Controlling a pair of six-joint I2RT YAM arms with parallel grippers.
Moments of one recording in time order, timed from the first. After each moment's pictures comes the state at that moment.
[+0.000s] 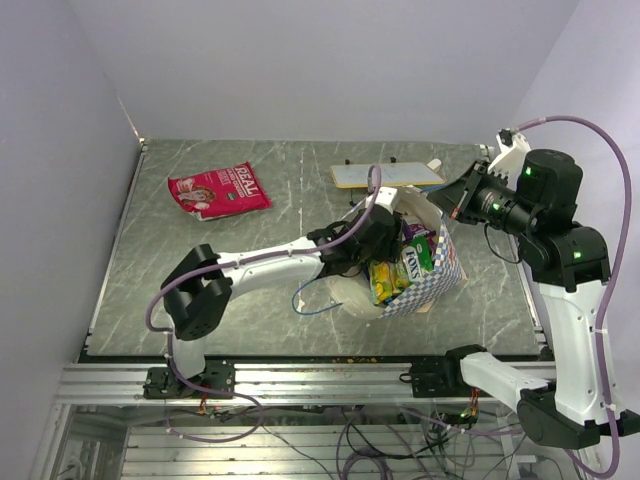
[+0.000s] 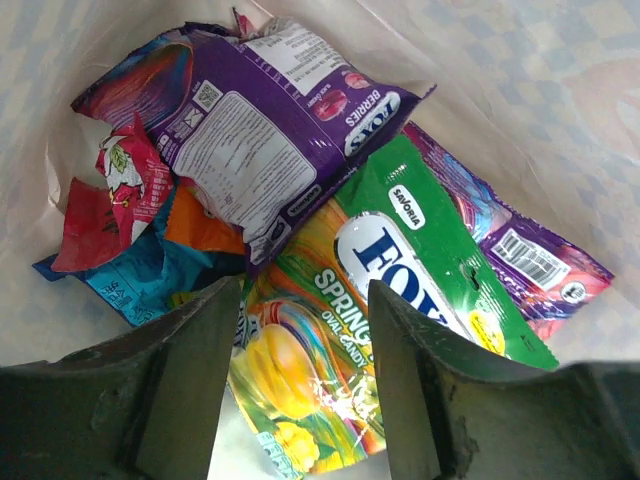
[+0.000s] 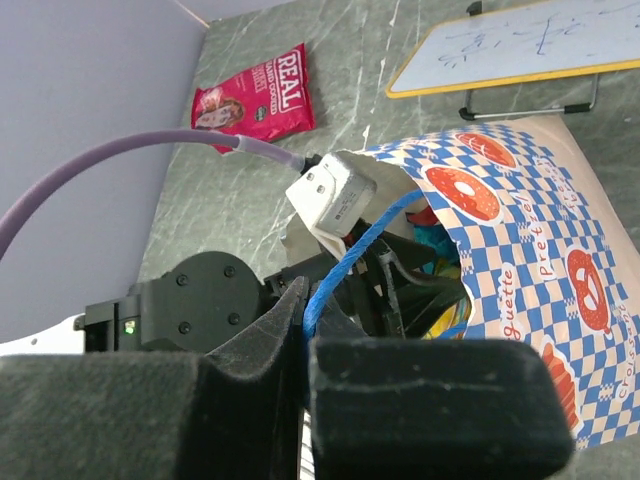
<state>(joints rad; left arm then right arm) -1.08 1.84 1.45 -0.13 -0.24 -0.57 0.22 1.04 1.61 -0.96 -0.28 0.47</state>
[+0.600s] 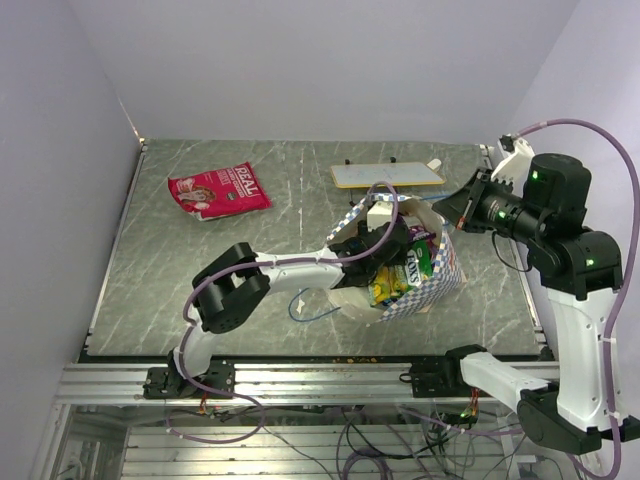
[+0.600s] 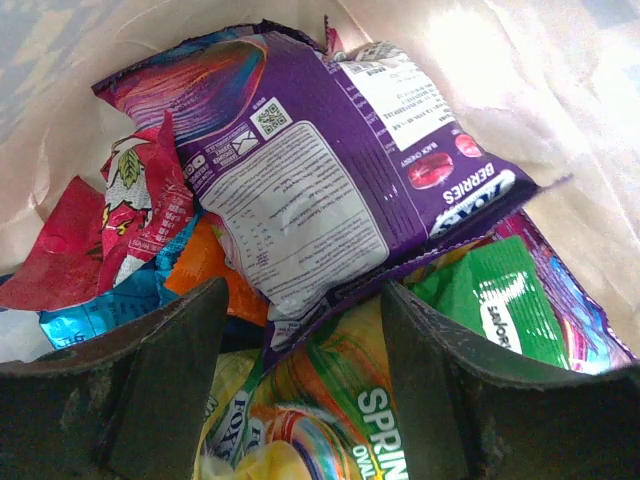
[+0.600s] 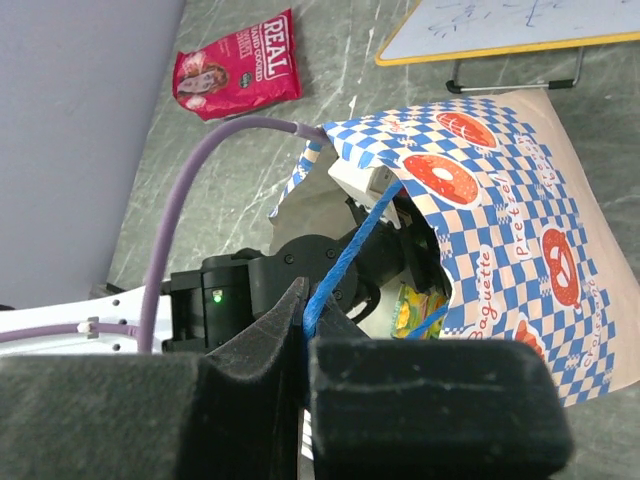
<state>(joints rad) -1.12 2.02 1.46 0.03 -0.50 -0.72 0.22 1.03 1.67 -1.09 -0.30 0.41</state>
